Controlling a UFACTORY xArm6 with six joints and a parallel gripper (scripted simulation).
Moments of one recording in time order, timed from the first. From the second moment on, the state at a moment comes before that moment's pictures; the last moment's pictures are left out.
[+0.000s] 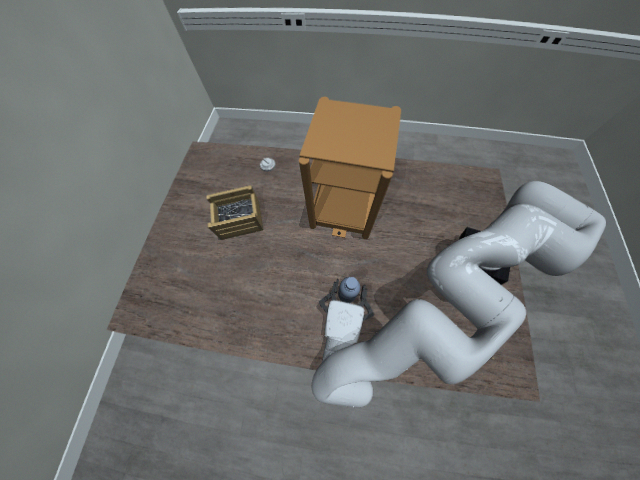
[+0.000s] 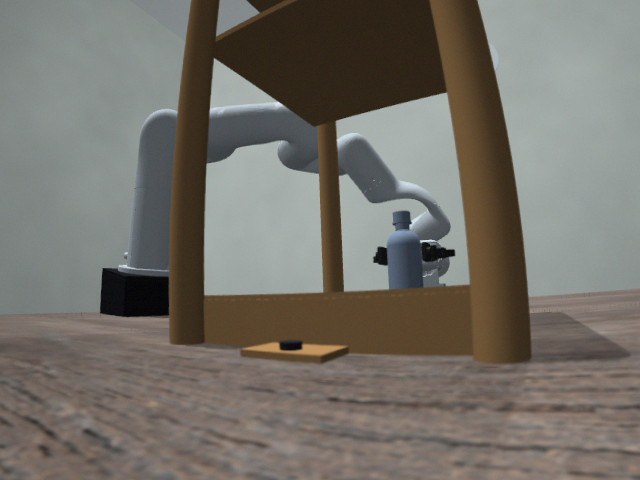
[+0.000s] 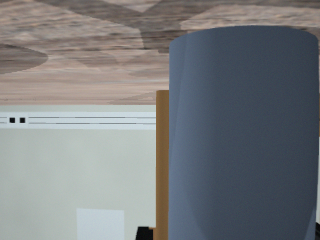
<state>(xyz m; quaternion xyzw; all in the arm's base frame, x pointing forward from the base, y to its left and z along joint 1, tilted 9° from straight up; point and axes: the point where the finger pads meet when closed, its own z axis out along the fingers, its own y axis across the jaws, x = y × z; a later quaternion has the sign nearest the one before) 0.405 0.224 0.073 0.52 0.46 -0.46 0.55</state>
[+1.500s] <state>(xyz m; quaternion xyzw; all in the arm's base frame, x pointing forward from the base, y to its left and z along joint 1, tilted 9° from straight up) 0.405 0.224 0.071 0.52 0.46 -0.46 0.55</state>
